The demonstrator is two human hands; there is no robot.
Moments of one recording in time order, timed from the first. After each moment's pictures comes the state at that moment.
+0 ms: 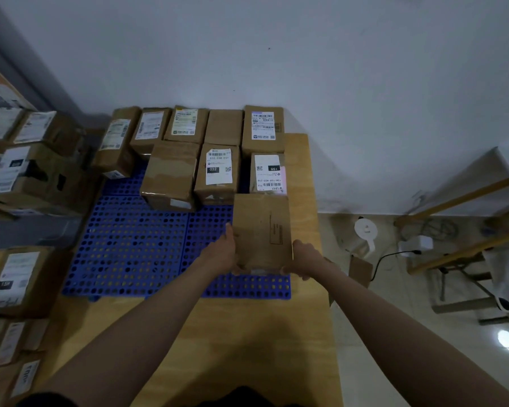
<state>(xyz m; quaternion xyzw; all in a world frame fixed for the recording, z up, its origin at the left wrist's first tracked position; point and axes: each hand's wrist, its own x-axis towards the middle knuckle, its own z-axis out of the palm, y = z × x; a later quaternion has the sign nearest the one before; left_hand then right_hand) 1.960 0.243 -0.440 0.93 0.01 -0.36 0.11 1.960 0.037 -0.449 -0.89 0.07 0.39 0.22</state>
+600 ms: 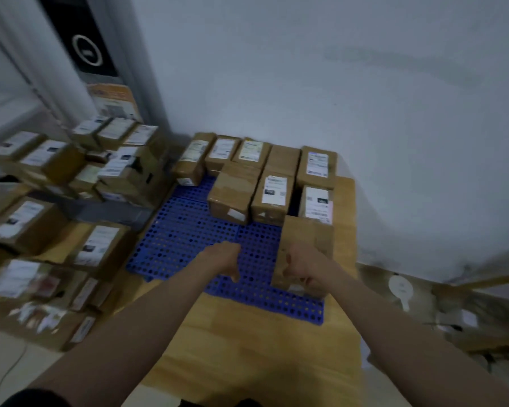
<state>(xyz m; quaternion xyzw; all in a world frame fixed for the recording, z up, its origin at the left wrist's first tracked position) 1.911 0.340 -0.381 0.94 0.02 -0.34 0.07 1.945 0.140 -0.363 -0.93 -0.15 0.33 0.09</state>
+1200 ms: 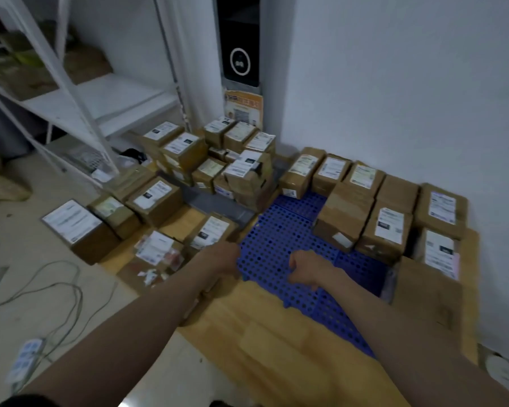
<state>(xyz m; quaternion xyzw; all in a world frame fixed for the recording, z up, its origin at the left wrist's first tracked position) 1.815 0.587 -0.355 0.94 0.13 -0.30 0.12 1.905 0.390 -0.344 -0.89 -0.29 0.36 0.03</state>
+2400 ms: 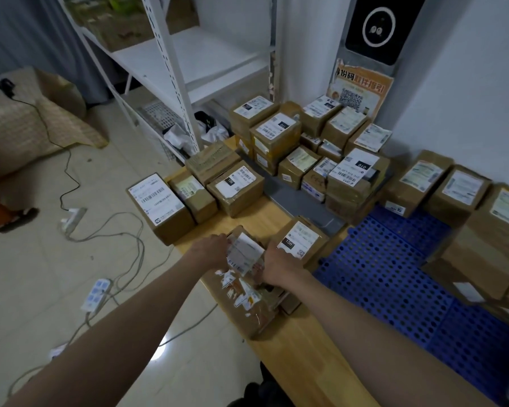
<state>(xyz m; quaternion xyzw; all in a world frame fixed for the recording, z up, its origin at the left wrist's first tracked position) 1.723 0.820 -0.402 0.89 0.34 -0.27 0.13 1.823 0.676 -0.391 -0.85 -0.36 0.37 0.03</state>
